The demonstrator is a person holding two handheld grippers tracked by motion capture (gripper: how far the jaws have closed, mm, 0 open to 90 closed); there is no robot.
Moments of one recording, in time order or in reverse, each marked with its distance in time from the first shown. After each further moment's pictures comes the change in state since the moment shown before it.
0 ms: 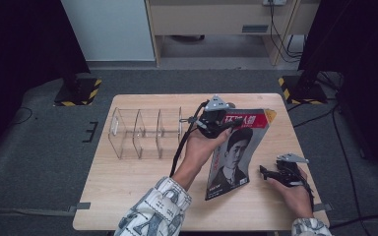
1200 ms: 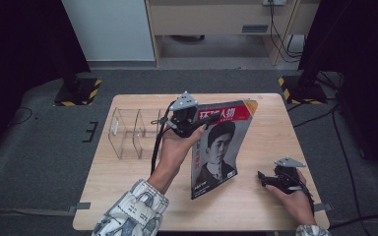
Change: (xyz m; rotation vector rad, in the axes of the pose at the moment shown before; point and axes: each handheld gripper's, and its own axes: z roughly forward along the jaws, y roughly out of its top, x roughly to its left) left arm 0.022 -0.006 -0.065 -0.101 0.028 -0.032; right arm 0.012 -0.009 -0.008 0.034 -0.014 -0.055
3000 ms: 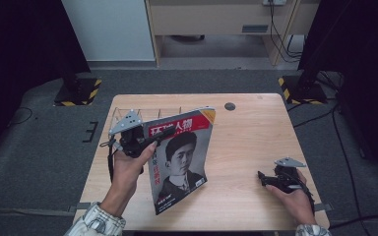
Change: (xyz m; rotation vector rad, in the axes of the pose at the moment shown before) left arm 0.025 -0.042 -0.120 -0.077 0.071 -0.034; right arm 0.000 0.000 0.000 -0.004 0.000 0.003
